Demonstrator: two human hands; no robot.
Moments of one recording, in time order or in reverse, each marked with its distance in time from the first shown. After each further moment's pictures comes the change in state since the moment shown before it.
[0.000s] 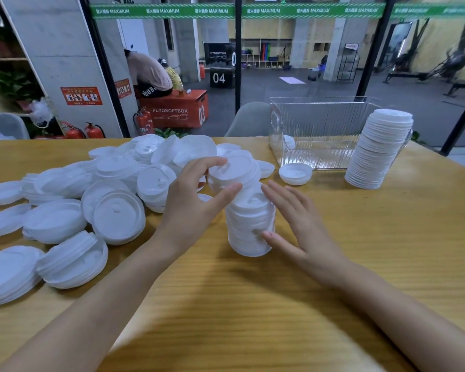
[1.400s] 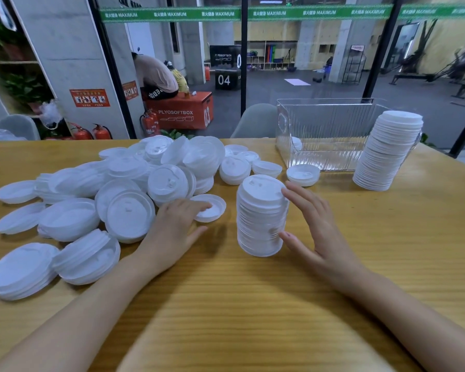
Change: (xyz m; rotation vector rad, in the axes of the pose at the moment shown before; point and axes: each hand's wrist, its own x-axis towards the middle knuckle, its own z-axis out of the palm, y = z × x) left_hand -0.024 -0.086 -0.029 0.617 -0.244 0.116; right_hand -0.006 0.002 0.000 0.015 0.155 -0.099
